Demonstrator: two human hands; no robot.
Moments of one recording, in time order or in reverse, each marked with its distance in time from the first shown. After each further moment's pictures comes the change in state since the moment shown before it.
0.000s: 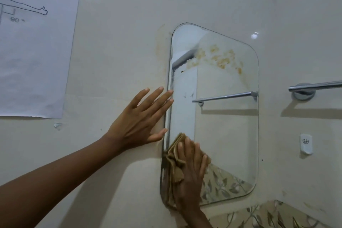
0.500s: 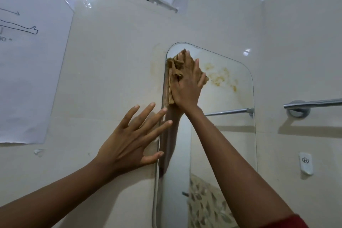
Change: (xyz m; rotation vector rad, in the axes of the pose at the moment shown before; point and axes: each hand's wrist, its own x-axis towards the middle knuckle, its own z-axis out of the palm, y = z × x) left_hand 0.004 -0.003 0.004 -0.011 -0.024 -0.006; right_hand 0.272 -0.035 -0.028 0.054 0.124 -0.017
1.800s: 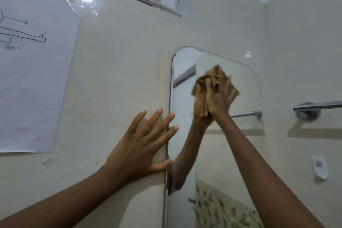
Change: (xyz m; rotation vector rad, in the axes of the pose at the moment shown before) left_hand -0.001 0.001 0.004 -0.066 -0.003 -0.006; right_hand -0.001 0.067 -0.019 0.135 0.124 0.314
